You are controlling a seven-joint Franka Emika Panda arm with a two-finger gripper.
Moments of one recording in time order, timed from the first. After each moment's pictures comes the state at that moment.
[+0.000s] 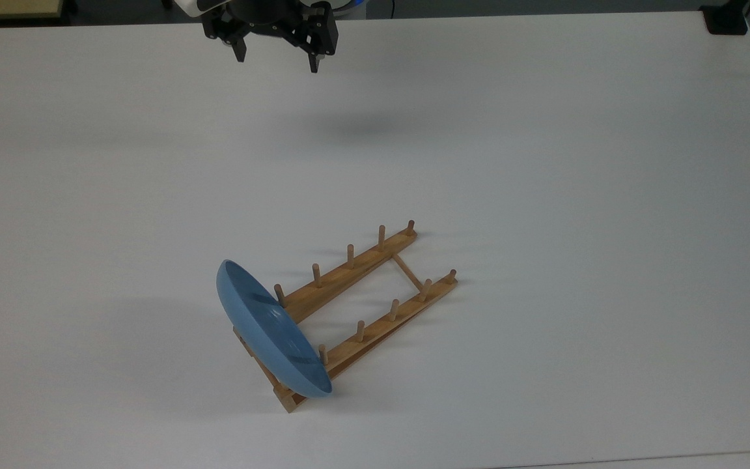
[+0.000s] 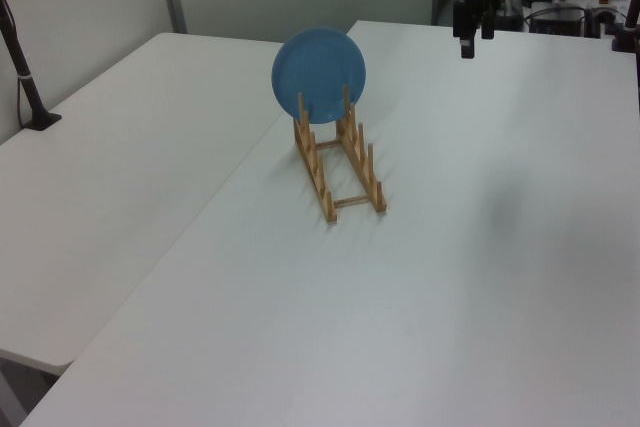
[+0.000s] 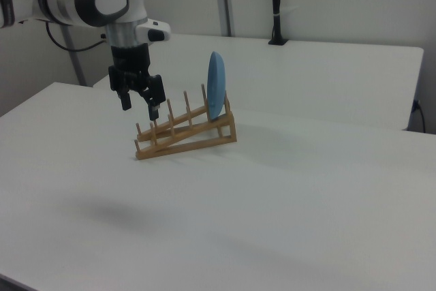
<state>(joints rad) 0.10 0.08 -0.12 -1.63 0.01 1.60 0.12</state>
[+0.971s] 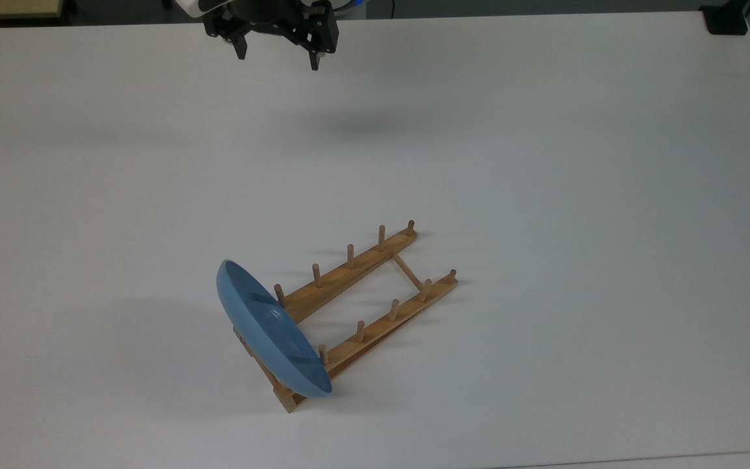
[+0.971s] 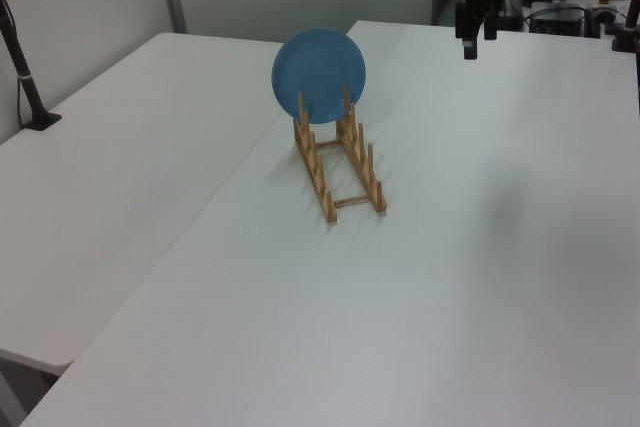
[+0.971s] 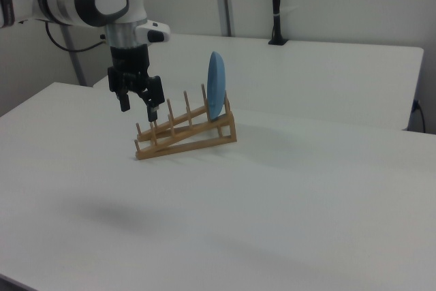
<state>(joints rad) 0.10 0.08 -0.12 -1.63 0.01 1.59 0.12</state>
